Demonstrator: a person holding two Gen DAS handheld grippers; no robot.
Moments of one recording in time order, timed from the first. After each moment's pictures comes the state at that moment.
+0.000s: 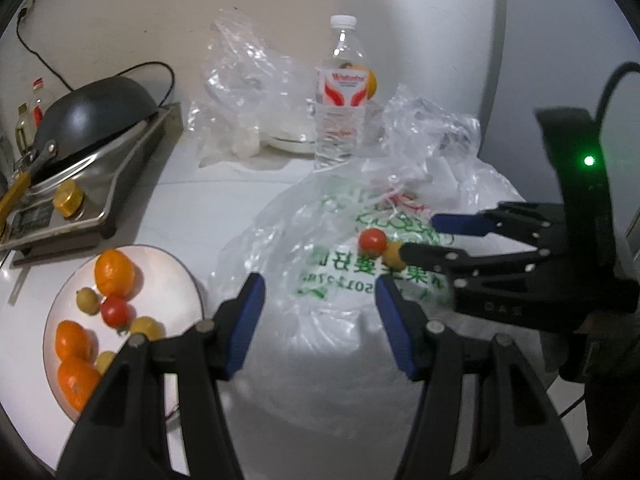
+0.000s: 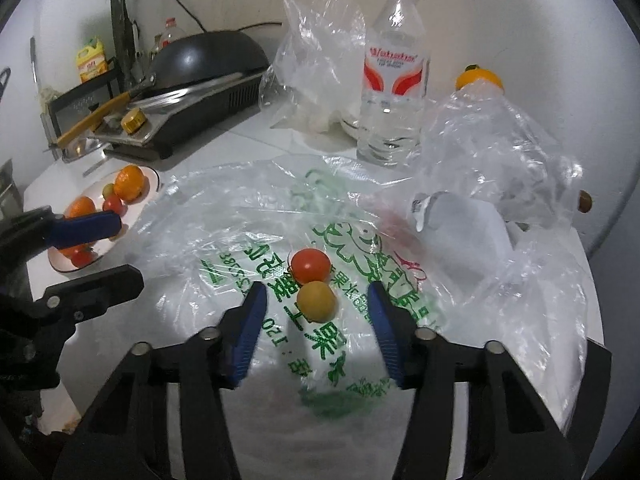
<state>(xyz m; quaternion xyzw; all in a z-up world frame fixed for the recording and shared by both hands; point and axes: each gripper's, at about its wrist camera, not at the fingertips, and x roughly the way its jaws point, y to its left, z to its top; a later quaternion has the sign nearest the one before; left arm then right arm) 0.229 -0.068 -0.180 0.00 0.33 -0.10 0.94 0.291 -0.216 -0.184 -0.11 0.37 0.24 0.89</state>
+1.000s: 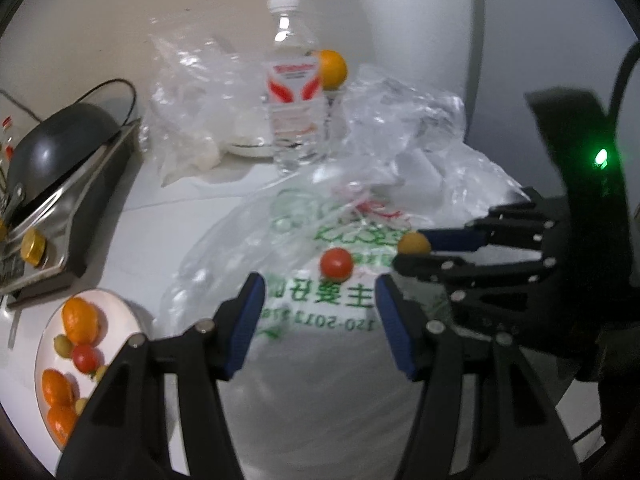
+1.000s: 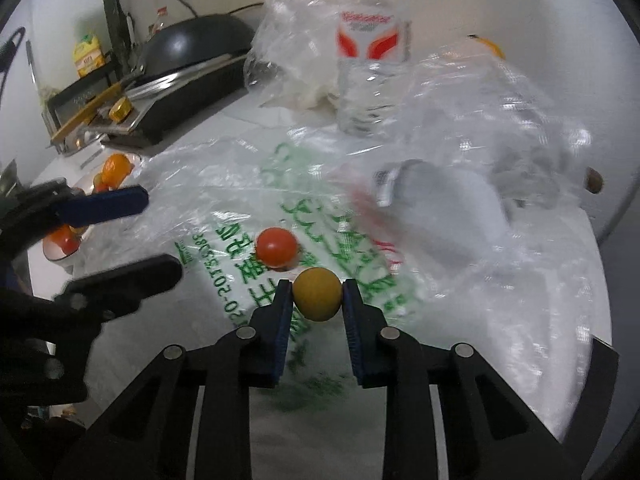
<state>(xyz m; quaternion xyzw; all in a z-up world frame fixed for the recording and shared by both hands) 0.268 -0.124 -0.181 0.06 0.35 -0.12 0.93 0.304 -0.258 -0.186 -0.09 0.39 0.25 0.88</state>
